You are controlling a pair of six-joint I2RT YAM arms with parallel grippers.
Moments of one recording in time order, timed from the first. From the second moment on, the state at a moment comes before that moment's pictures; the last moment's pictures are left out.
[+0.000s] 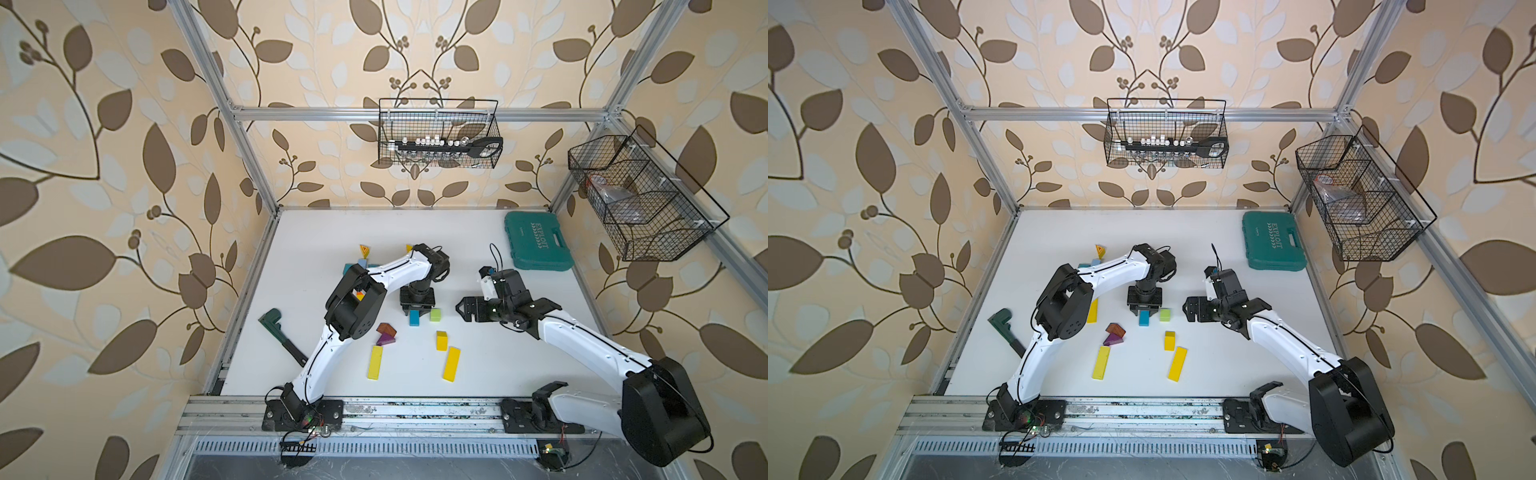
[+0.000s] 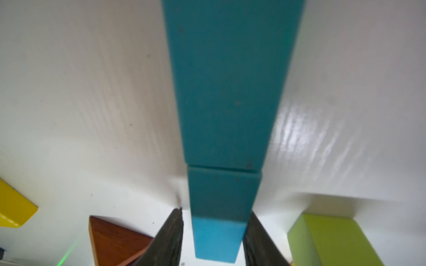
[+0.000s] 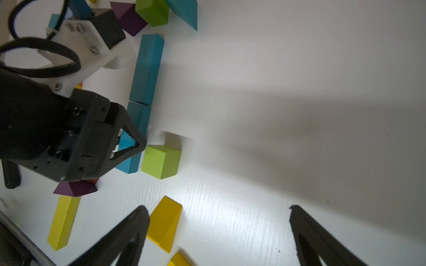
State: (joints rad) left arm -0.82 2.30 1.87 -1.29 0.04 -0.80; right arm 0.40 1.21 0.65 -0.37 -0.15 0.38
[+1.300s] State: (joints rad) left arm -0.82 2.21 1.76 -1.15 0.07 -0.78; right arm 0.57 1.21 0.68 -0.42 0.07 0.46
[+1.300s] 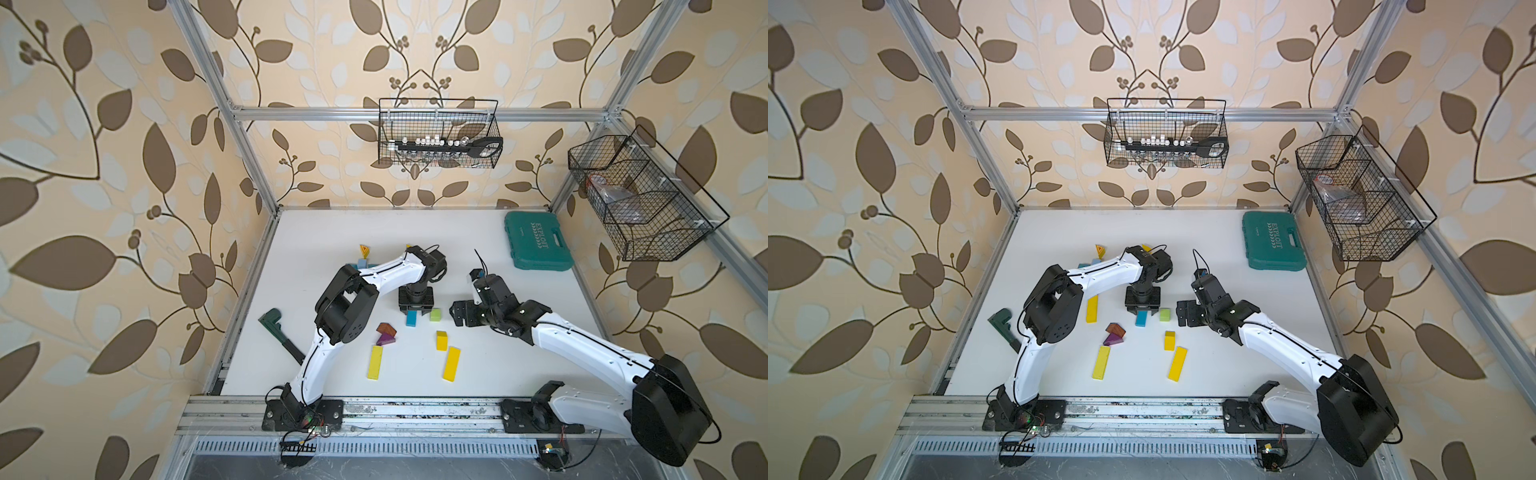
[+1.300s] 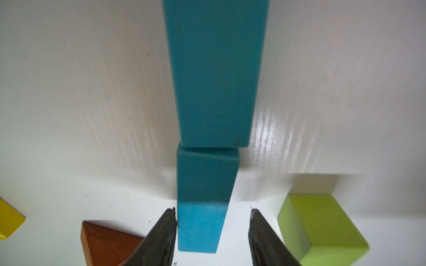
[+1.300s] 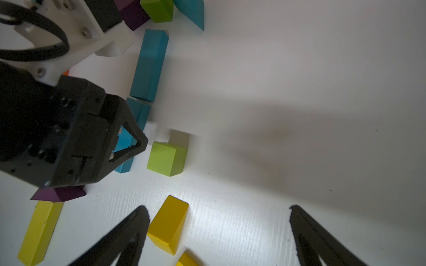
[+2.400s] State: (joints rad) left arm -0.80 2.20 1.77 -1.17 0.08 -0.78; right arm 0.57 1.25 0.69 -0.42 0.05 0.46
